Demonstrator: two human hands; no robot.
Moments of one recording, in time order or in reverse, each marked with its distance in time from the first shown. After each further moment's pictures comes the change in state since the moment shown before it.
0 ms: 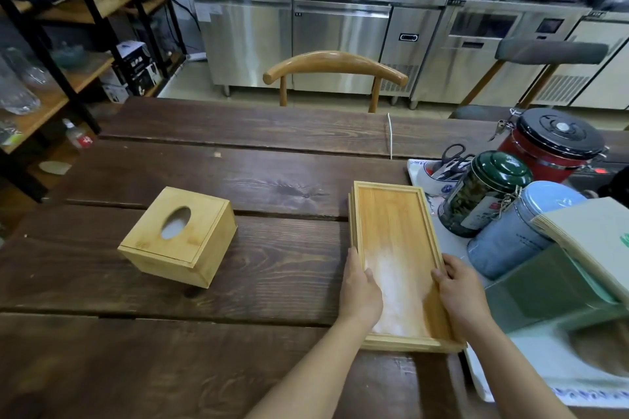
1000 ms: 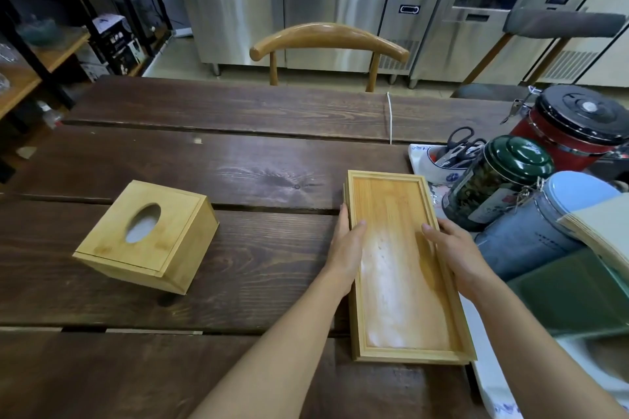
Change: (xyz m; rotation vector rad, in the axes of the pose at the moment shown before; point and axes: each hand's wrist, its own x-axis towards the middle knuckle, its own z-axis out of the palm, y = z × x) left_hand 0.071 0.016 -0.010 -0.403 -0.144 -0.053; right_hand 0.047 -0.035 -0.002 0.379 -0.255 0.039
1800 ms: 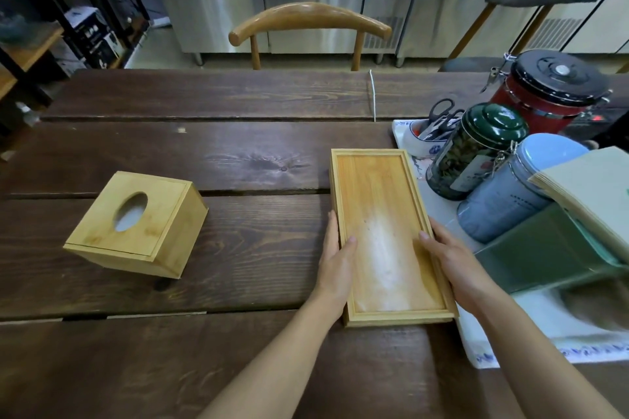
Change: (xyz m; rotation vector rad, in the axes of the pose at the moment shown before) left_hand -0.061 -0.028 -0.003 -0.028 -0.012 0.043; right_hand -0.043 0.037 -0.014 0.013 -0.091 -0.019
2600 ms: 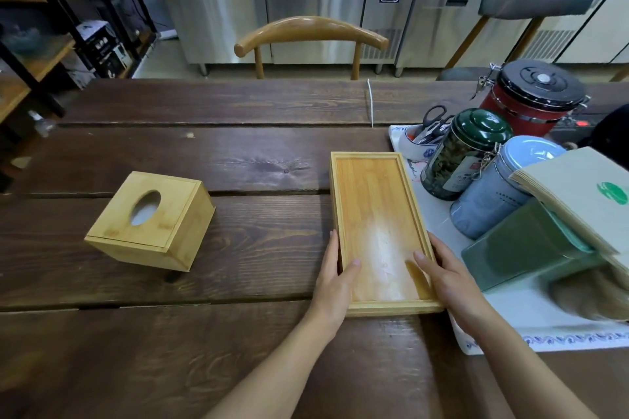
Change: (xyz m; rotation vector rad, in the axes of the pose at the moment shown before) left_hand -0.041 -0.006 -0.007 0.112 -0.024 -0.044; right_hand -0.037 0.015 0.001 -0.045 0.025 -0.041
